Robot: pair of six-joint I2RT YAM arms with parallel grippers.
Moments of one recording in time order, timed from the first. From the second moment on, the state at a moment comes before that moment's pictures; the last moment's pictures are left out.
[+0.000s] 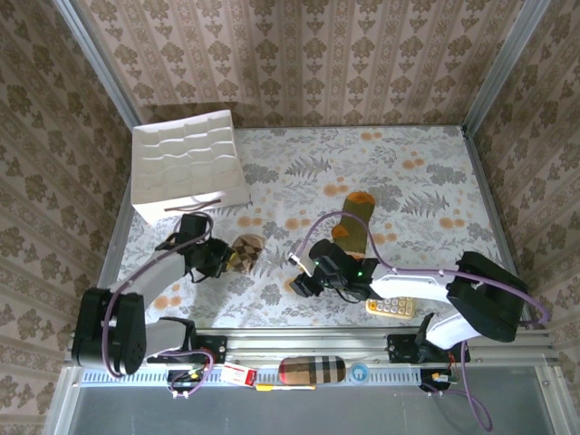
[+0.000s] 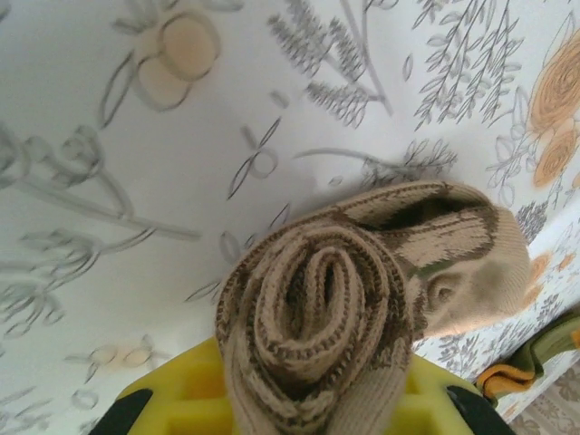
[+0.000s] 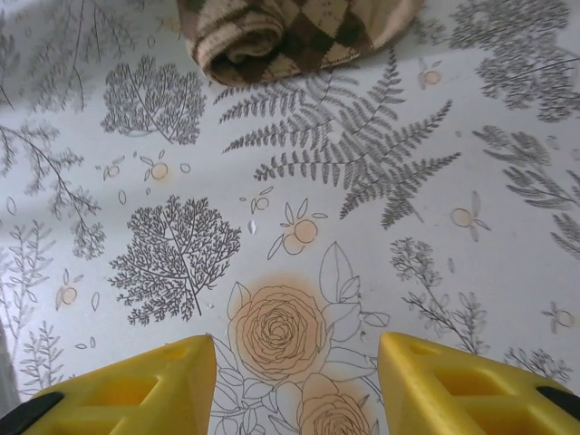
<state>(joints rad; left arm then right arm) -0.24 1.20 0.49 -0.39 0.35 -1.28 0.98 1.47 0.63 0.07 -0.06 0.07</state>
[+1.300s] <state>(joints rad) -0.53 1.40 0.71 -0.72 0.21 -1.37 1.24 1.92 1.00 0.16 0.37 -0.26</state>
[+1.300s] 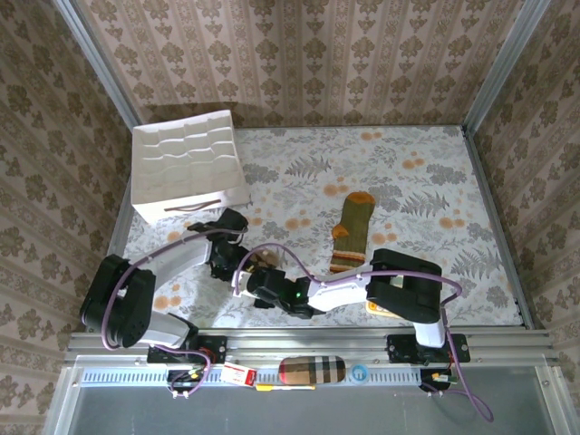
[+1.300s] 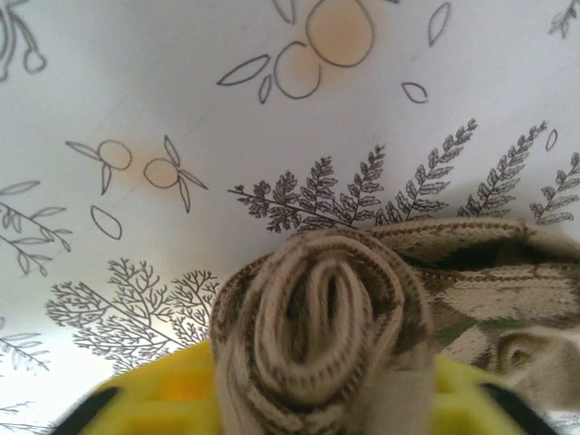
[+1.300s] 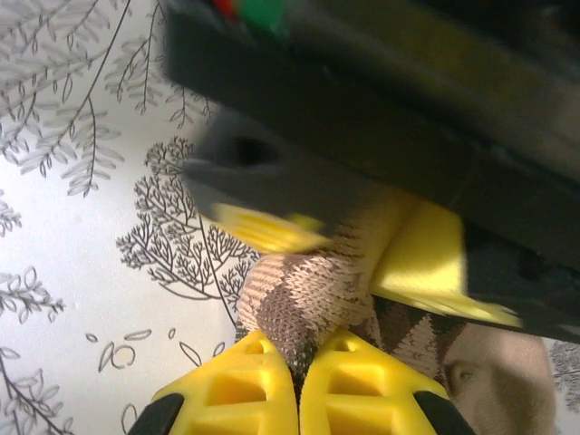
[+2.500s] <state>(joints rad) -0.55 1.15 0.55 -0.46 0.24 -1.34 0.84 1.91 0.95 0.18 -0.52 0.23</state>
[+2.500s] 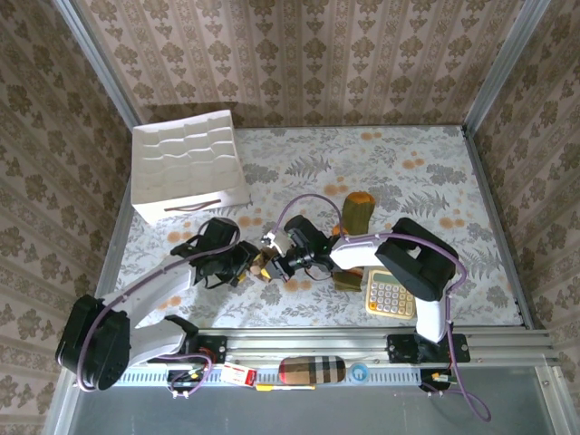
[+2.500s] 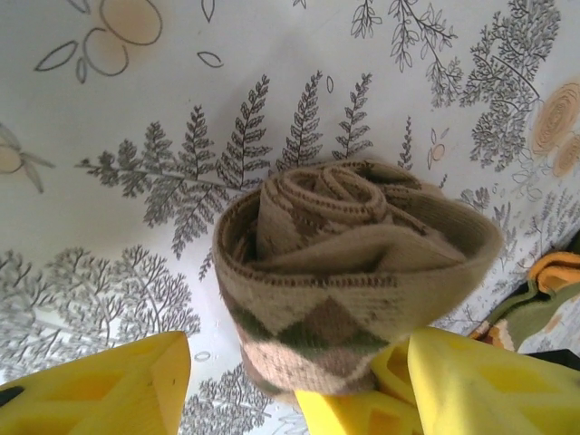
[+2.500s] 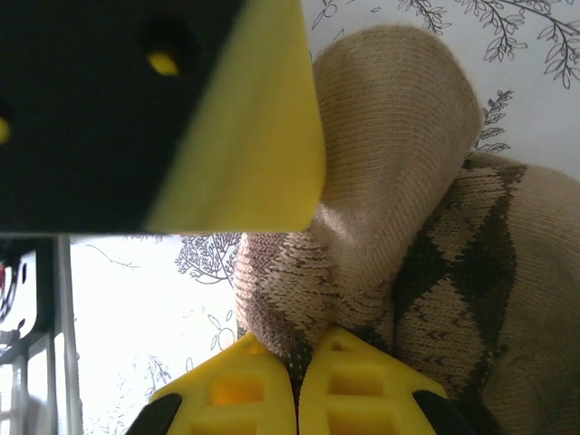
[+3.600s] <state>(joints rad) -0.61 1.51 0.80 -0.62 0.24 -1.28 1.18 1.66 0.71 0.22 0.21 -0.15</state>
